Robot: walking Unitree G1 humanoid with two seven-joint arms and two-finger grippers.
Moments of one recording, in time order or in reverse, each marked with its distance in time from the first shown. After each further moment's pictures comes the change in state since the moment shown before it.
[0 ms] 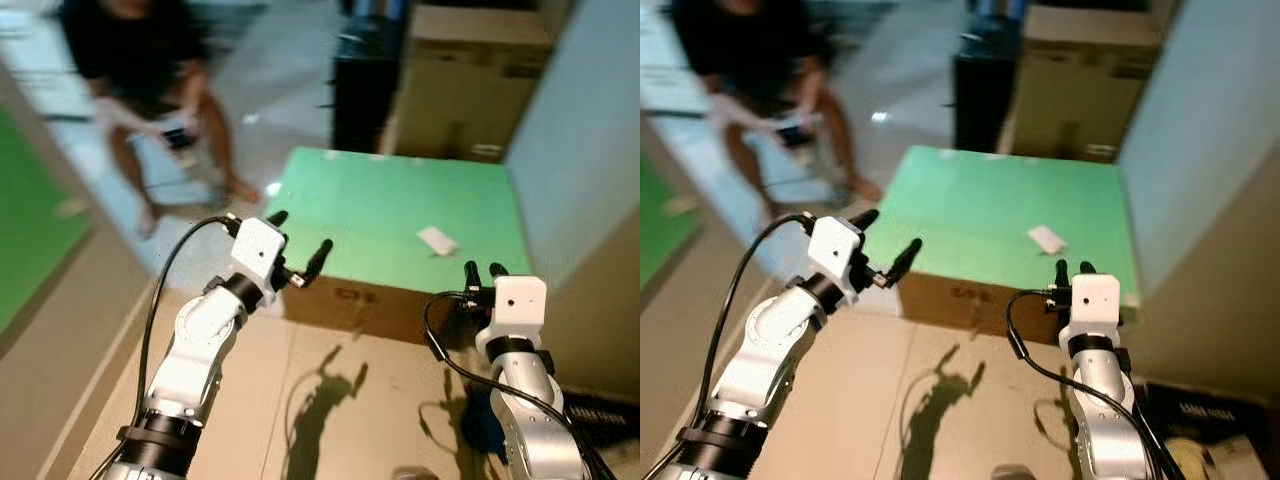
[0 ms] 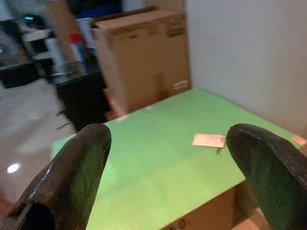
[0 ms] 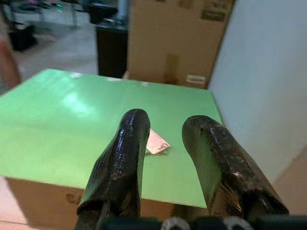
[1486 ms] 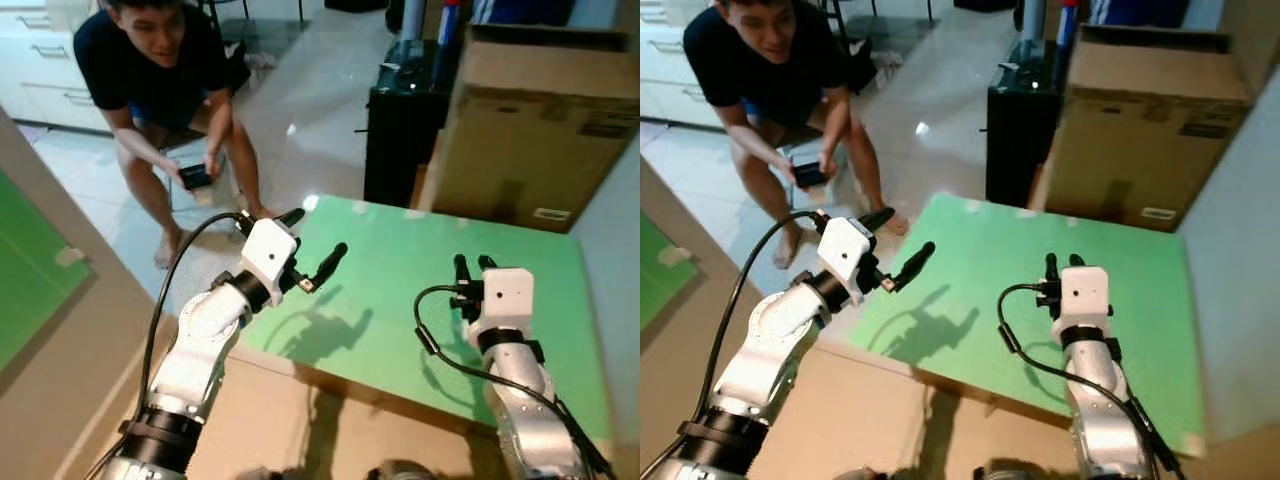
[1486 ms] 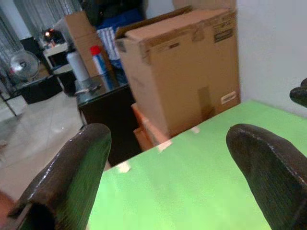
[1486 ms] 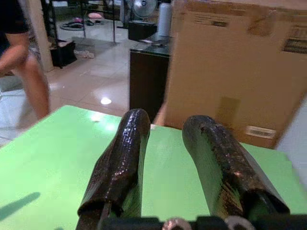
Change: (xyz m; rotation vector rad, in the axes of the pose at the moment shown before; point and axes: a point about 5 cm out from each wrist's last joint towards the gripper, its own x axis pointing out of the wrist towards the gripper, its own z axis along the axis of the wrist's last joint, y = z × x) left arm 0.004 -0.008 0.008 0.048 -0.040 -0.095; right arm 0.009 0.005 0.002 -0.014 -0.017 0.036
